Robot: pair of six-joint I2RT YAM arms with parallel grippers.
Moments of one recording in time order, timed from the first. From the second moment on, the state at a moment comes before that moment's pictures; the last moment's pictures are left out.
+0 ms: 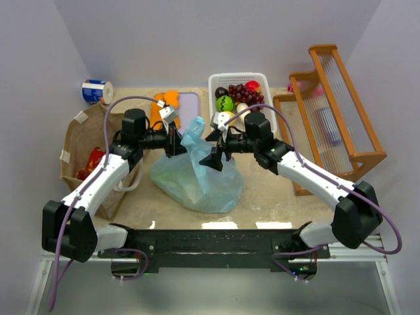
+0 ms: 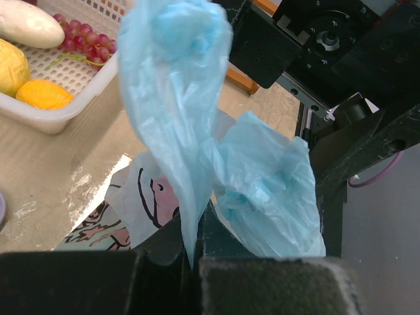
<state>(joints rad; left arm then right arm) -0.27 1.27 0.93 -0.06 1.00 -0.09 0.65 1.40 1.06 0.03 -0.68 -0.17</state>
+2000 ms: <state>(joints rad) -0.24 1.33 1.06 -0.23 1.01 0.07 0.69 1.60 1.42 -0.50 -0.67 -0.31</state>
